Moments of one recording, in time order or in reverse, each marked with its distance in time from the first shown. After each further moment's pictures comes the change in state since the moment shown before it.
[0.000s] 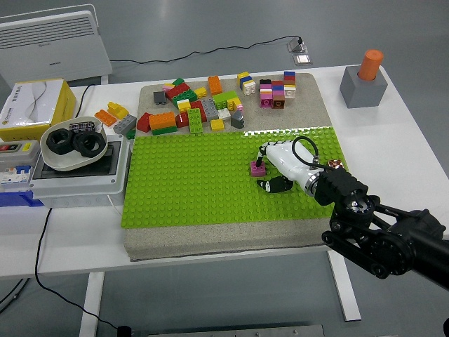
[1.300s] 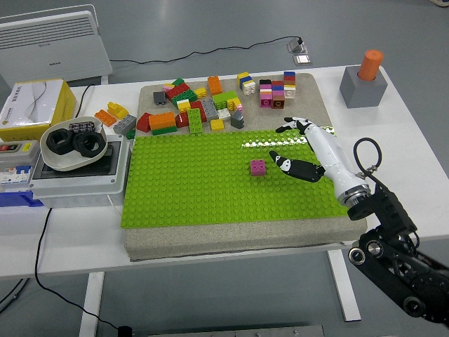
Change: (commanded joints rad) left arm 0.057 0.002 -0.018 0.000 -0.015 0.006 0.016; right arm -0.428 -0.016 0.419 0.377 0.241 -0.256 0.193
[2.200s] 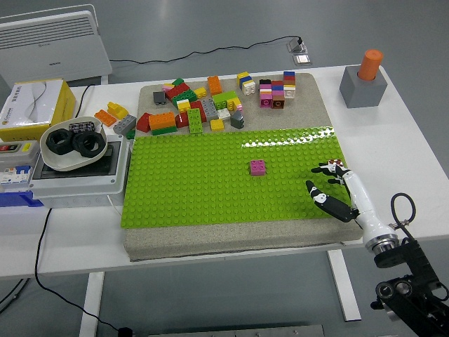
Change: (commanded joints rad) left arm 0.077 -0.013 0.012 0.000 0.030 -0.019 0.013; right arm -0.193 -0.039 0.079 0.023 0.204 -0.006 0.118
